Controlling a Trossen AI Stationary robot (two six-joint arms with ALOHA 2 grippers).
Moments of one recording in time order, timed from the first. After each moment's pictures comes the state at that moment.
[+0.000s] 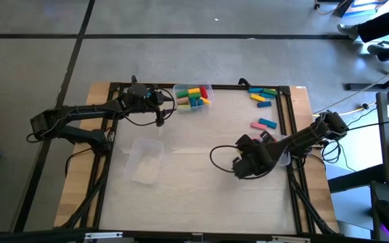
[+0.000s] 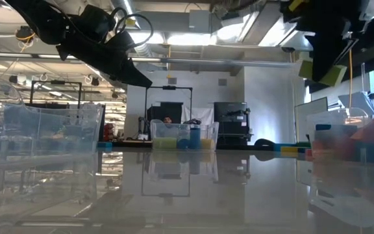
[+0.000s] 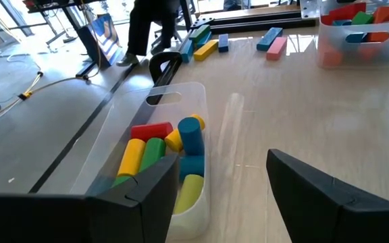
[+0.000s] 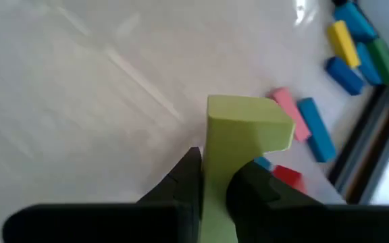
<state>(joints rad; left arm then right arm) 0.55 1.19 0.57 0.22 0.17 0.31 0.43 1.59 1.28 -1.42 0.51 1.24</state>
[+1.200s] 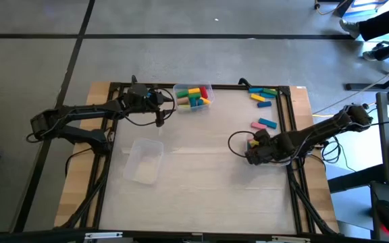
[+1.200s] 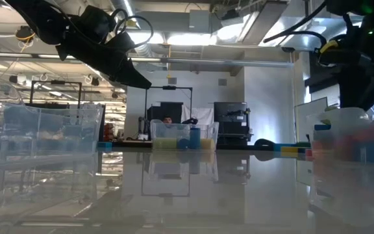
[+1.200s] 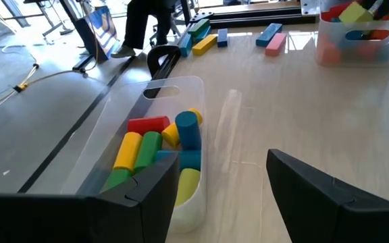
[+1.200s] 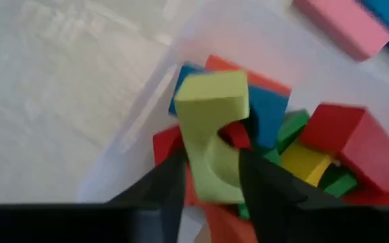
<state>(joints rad) 0.55 1.19 0.57 0.20 0.17 0.30 0.35 1.17 0.75 -1.02 0.32 1.40</state>
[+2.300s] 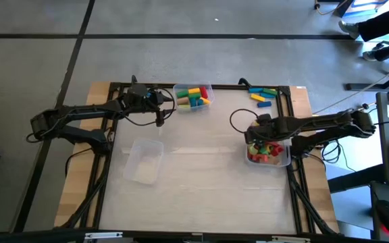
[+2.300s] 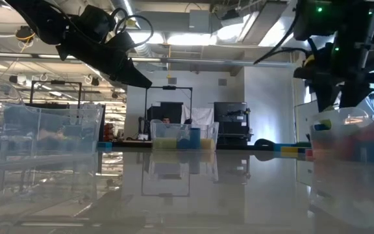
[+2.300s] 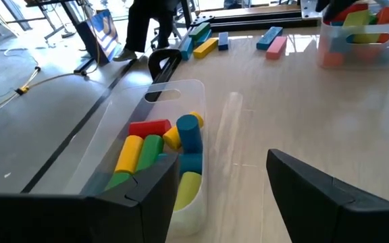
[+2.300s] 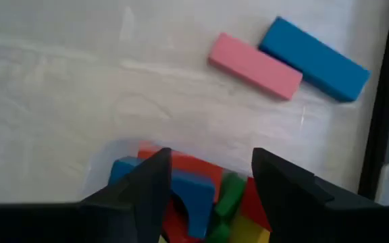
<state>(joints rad) 0.55 1.19 0.57 0.22 0.17 0.30 0.01 1.16 0.76 -1.07 0.31 1.35</state>
